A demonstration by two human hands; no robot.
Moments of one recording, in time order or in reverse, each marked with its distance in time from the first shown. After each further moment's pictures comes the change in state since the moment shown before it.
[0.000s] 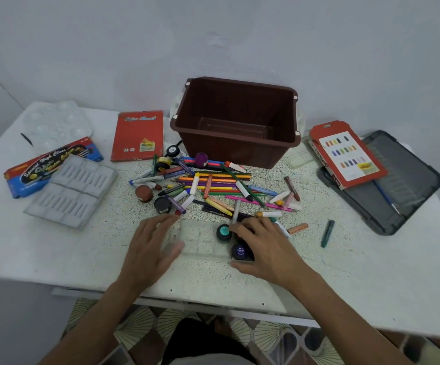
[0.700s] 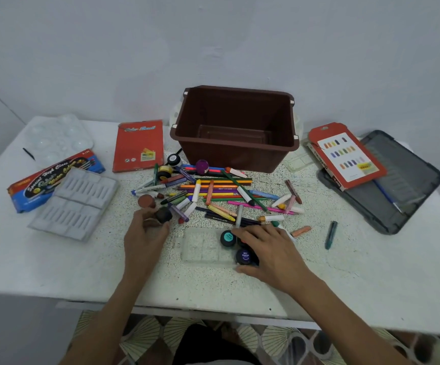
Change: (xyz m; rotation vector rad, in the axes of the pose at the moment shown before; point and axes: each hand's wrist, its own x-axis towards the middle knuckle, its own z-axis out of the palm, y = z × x) left_hand 0.032 -0.004 -0.007 -0.383 0.188 -0.610; right_hand -0.001 -0.002 0.003 -0.029 0.043 0.058
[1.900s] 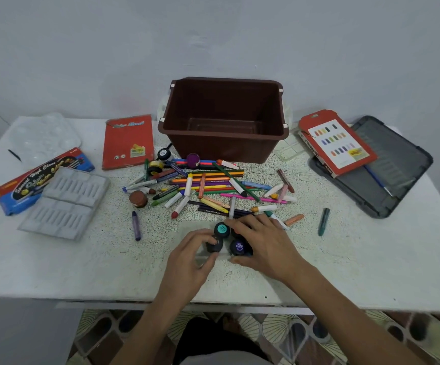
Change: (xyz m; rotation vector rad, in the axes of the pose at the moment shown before) left_hand -0.073 0.047 0.036 0.080 -0.388 0.314; right_hand 0.000 -0.001 0.000 0.011 0.005 0.016
